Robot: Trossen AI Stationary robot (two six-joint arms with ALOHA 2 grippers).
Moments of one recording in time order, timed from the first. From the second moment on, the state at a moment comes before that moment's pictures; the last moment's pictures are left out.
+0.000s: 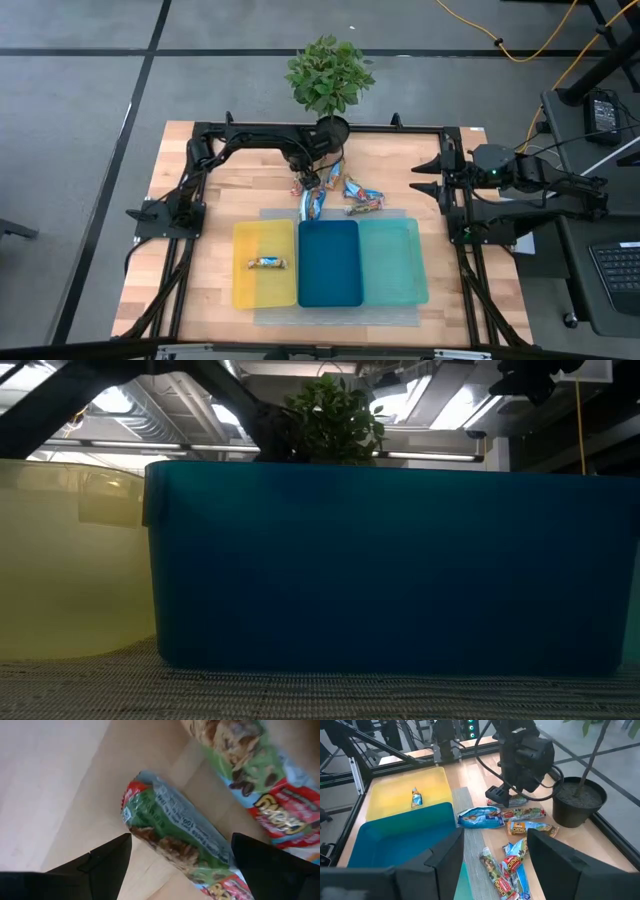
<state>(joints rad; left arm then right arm) 0.44 2.13 1.56 -0.91 -0.09 -0.17 -0.08 0.62 0.89 -0.69 0.09 0.16</state>
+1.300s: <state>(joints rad) 0.34 1.69 1.56 -1.20 -0.16 -0.29 -0.08 0.62 0.89 -0.69 0.09 0.15</state>
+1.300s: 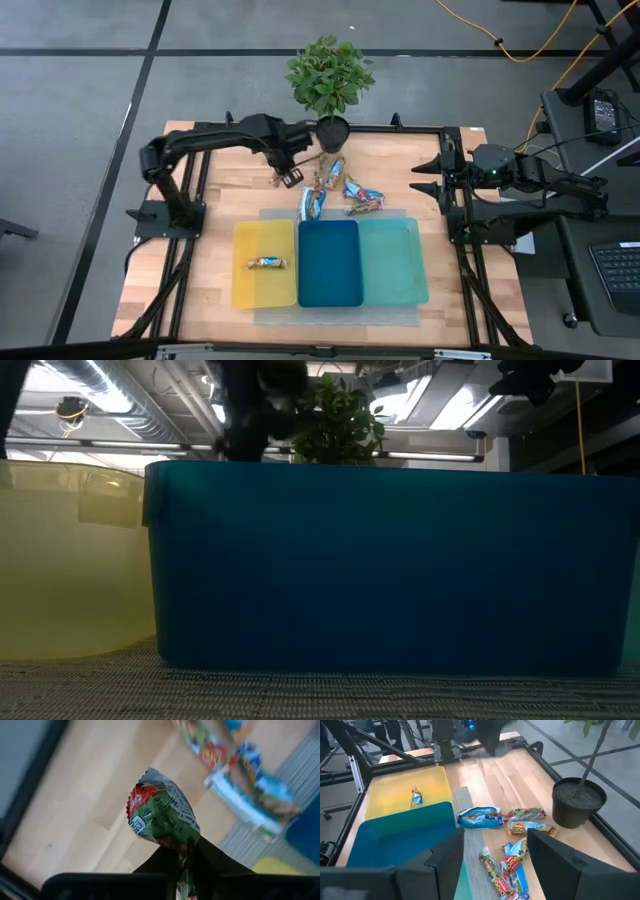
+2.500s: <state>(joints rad) 0.01 1.38 1.56 -0.41 -0.28 -0.01 -0.08 0.81 0.89 -0.37 0.09 0.12</state>
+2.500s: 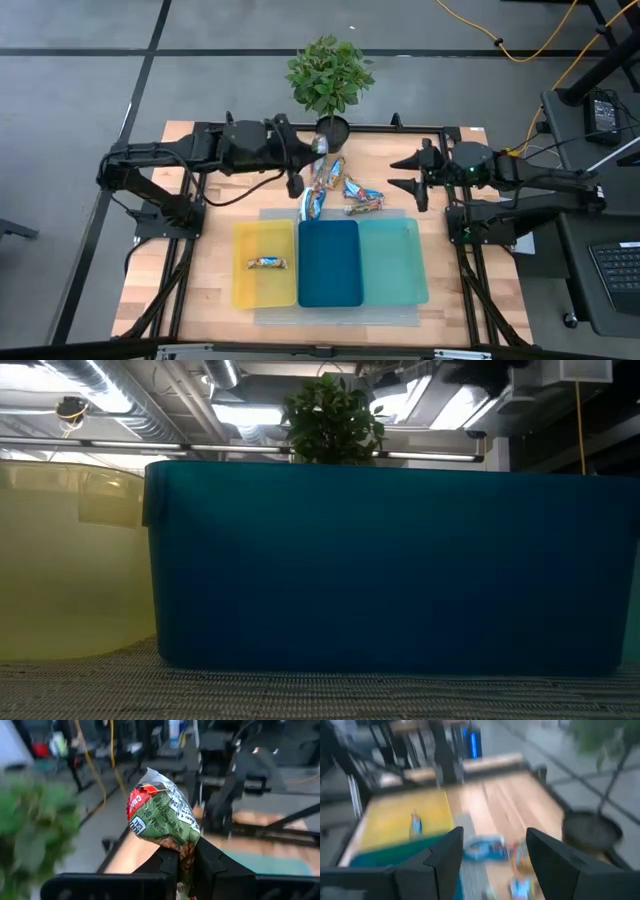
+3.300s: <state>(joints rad) 0.03 1.49 1.56 -0.20 -0.18 0.14 -0.20 1.09 0.89 0.28 -0.26 0.36</state>
